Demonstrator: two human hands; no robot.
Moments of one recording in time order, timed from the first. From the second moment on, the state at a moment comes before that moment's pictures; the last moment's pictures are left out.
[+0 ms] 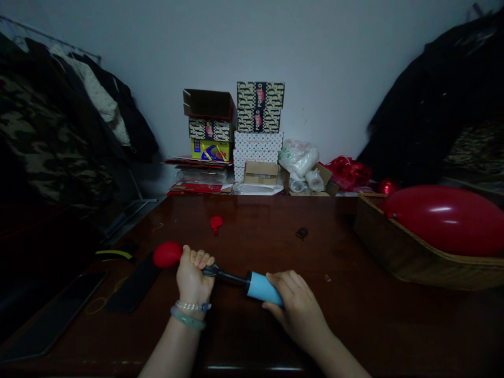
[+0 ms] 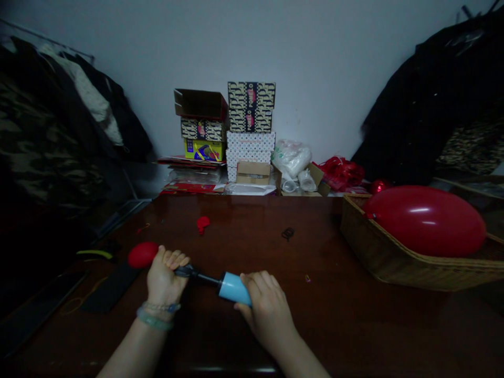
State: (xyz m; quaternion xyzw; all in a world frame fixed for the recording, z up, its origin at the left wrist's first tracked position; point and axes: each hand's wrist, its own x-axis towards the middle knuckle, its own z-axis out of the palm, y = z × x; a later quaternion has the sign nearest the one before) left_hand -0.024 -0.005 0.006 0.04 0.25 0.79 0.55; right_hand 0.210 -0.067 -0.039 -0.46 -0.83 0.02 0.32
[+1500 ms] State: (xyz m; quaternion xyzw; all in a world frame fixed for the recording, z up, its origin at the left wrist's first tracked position) left_hand -0.005 -0.008 0.001 0.07 0.23 0.77 0.59; right_hand 0.199 -0.076 -0.035 -0.47 -0.82 0.01 0.32
